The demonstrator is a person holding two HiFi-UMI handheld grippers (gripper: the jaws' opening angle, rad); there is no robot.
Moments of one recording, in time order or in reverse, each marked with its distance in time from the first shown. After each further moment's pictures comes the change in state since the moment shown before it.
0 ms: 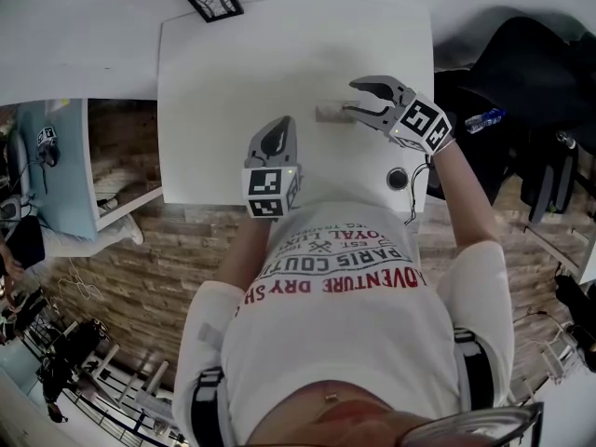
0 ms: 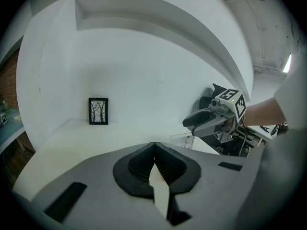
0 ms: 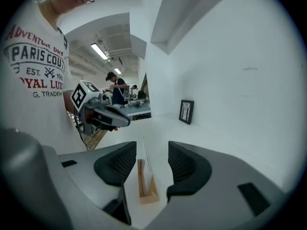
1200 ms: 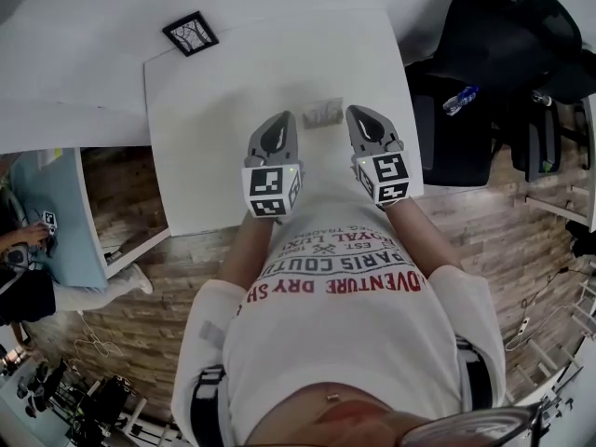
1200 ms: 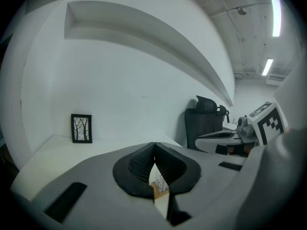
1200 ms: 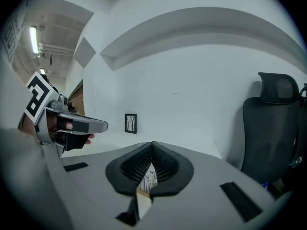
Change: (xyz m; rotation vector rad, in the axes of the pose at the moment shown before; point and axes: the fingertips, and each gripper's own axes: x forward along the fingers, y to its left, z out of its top) left arm -0.009 -0.025 0.049 0.076 -0.143 -0.168; right arm -0.057 0.031 0.012 0.290 -0.146 -0.904
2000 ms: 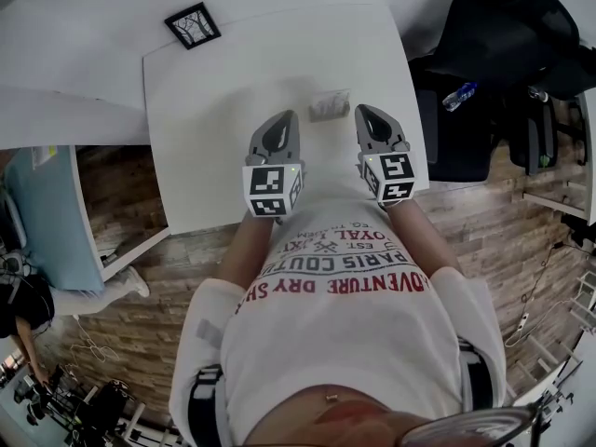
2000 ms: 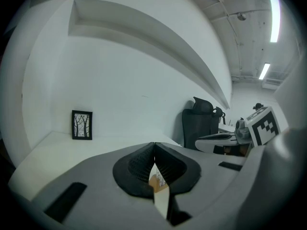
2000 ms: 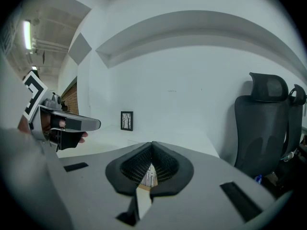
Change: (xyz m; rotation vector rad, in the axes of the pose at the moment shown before) left arm -0.015 0.009 -0.015 -0.015 -0.009 -0.045; right arm -0.007 0.006 -0.018 0.022 0.017 -0.085
